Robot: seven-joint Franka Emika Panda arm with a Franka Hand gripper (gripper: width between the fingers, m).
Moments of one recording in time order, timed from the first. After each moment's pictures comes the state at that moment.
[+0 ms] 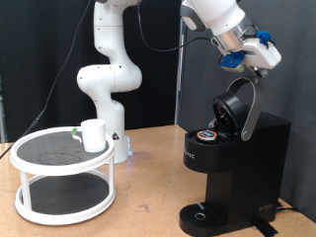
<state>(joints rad) 0.06 -0.11 0.23 -2.05 0.79 2.16 2.36</state>
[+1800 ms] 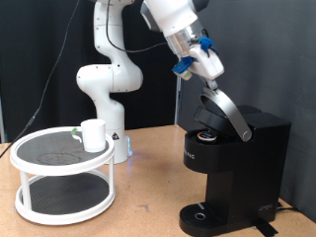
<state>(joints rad) -0.10 -0.21 0.14 -2.18 0.62 2.10 2.33</state>
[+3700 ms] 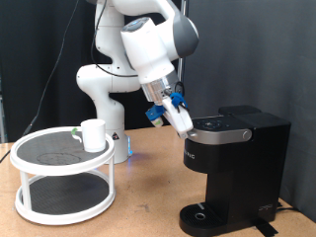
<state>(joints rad) -0.16 -0.06 0.11 -2.28 0.56 2.28 2.16</state>
